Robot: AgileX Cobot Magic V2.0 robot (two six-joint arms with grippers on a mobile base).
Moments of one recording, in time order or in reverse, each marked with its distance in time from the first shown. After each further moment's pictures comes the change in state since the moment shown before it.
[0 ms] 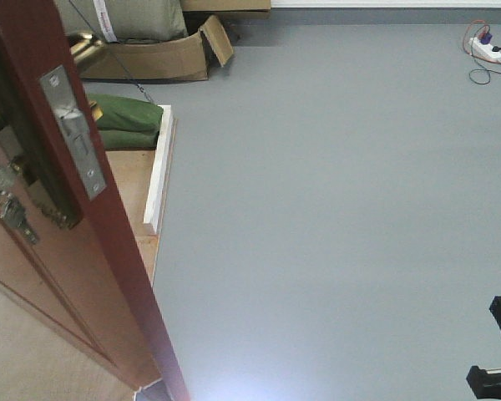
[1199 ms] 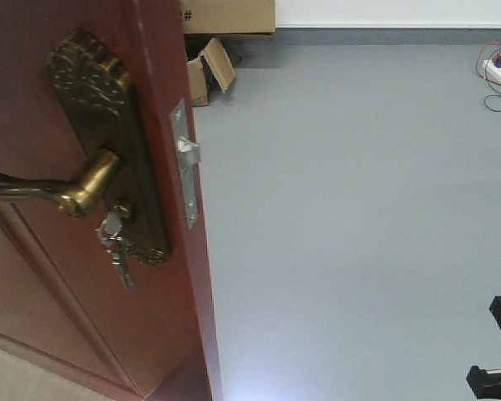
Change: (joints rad) left arm -0.005 -0.009 -0.008 0.000 0.017 0.000; right arm 0.000 0.000 0.000 0.000 0.000 0.000
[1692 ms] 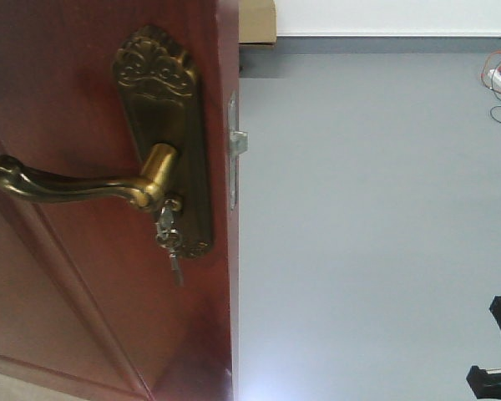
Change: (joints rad) left arm -0.001 0.002 0.000 0.000 -0.001 0.000; right arm 0.000 0.000 0.000 0.000 0.000 0.000
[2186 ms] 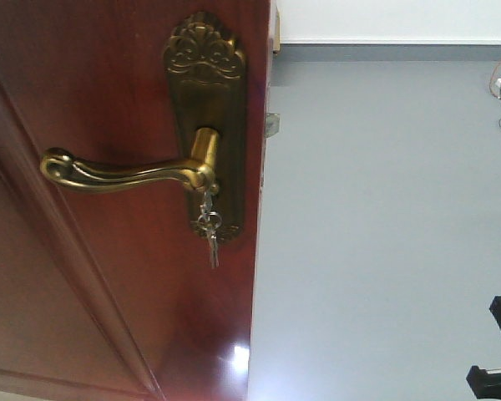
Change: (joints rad) left arm 0.000 0.000 0.000 0.001 -0.001 0.000; right arm 0.000 0.000 0.000 0.000 0.000 0.000
